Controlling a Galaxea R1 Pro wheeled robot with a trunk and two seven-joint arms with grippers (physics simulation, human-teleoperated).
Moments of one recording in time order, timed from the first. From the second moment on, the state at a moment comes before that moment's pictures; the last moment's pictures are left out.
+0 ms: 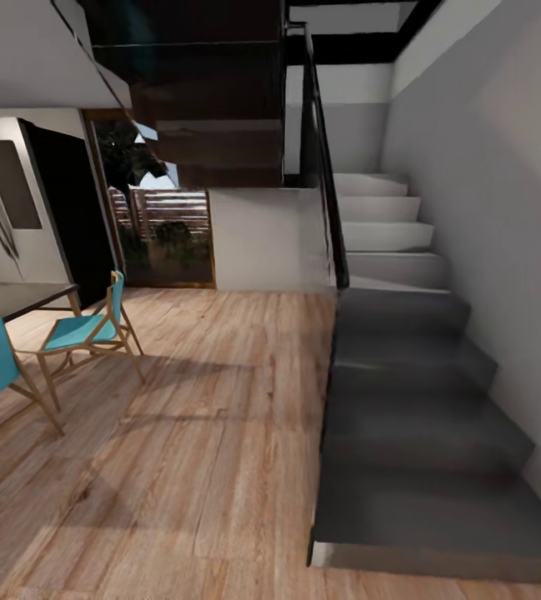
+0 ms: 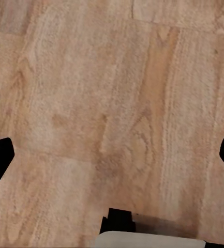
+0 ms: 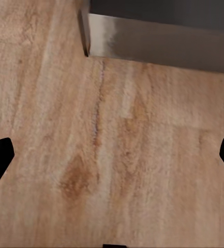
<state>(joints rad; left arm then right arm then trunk) 0.04 0.02 0.15 -0.59 0.00 -0.07 0.00 -0.09 0.00 0.01 -0.41 0.07 -0.21 -0.01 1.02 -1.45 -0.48</state>
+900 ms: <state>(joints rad) 0.04 0.02 0.15 -0.60 0.00 -0.07 0.00 -0.09 0.00 0.01 -0.41 0.08 -0.21 0.00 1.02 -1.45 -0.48</state>
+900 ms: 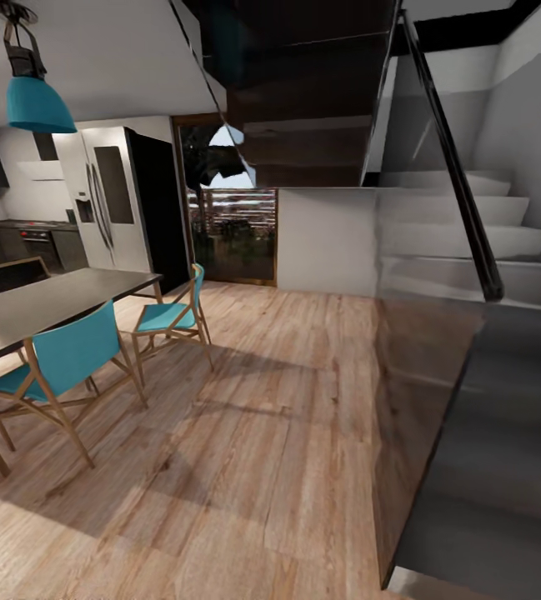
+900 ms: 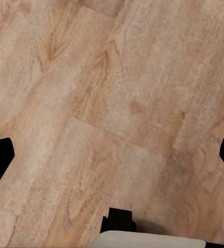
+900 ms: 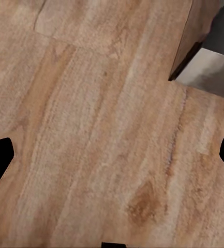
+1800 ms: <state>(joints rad) 0.04 0.02 0.15 -0.60 0.00 -0.07 0.00 -0.09 0.00 0.02 -0.41 0.07 -0.21 -0.01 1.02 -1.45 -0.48</state>
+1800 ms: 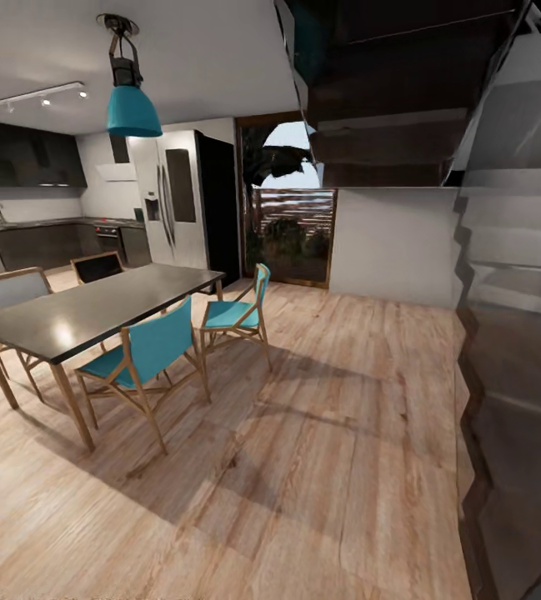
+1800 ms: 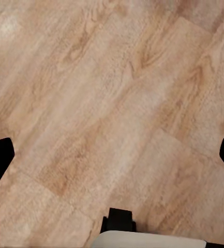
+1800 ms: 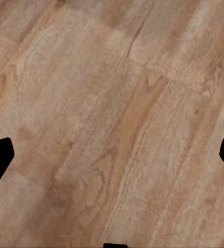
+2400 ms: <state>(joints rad) 0.04 0.02 0.15 -0.60 0.00 -0.07 0.00 -0.09 0.00 0.01 -0.41 0.08 -0.21 -0.01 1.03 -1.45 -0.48</state>
